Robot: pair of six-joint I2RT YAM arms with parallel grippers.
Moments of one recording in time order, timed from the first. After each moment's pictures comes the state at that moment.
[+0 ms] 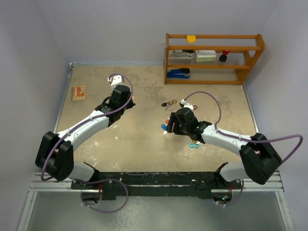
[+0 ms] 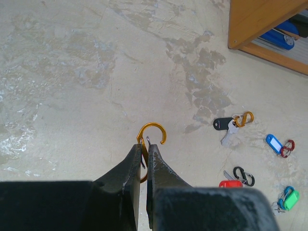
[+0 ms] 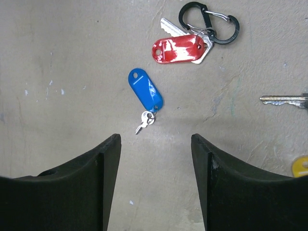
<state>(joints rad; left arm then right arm) -0.52 1.41 0.97 -0.13 -0.38 -0.65 0.70 1.37 0.69 -0.13 0.16 0.74</state>
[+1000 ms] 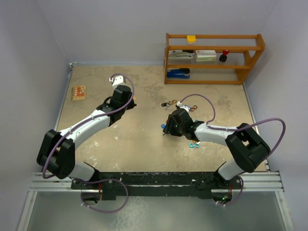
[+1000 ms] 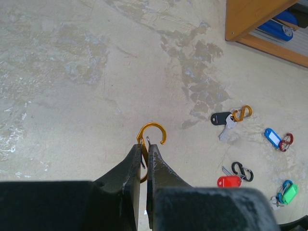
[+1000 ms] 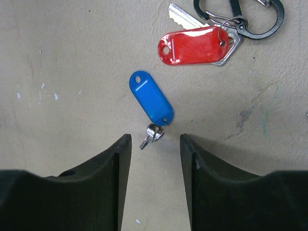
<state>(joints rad) -0.52 1.44 0.97 -0.11 -0.34 -0.65 0.70 1.54 0.69 -0.01 0.09 0.80</state>
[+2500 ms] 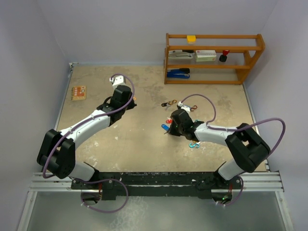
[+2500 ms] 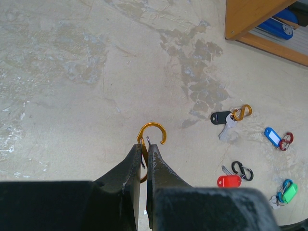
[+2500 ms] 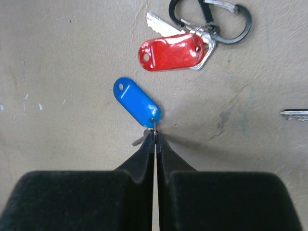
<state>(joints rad) -0.52 1.44 0.97 -0.11 -0.34 -0.65 0.70 1.55 0.69 -0.01 0.15 0.82</state>
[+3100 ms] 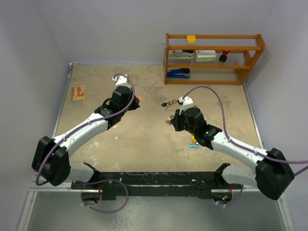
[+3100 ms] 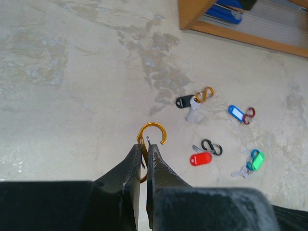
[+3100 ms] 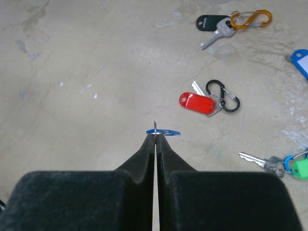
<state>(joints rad) -0.56 1.37 0.97 -0.11 -0.26 -0.61 0.70 1.18 0.64 0.02 0.14 0.37</state>
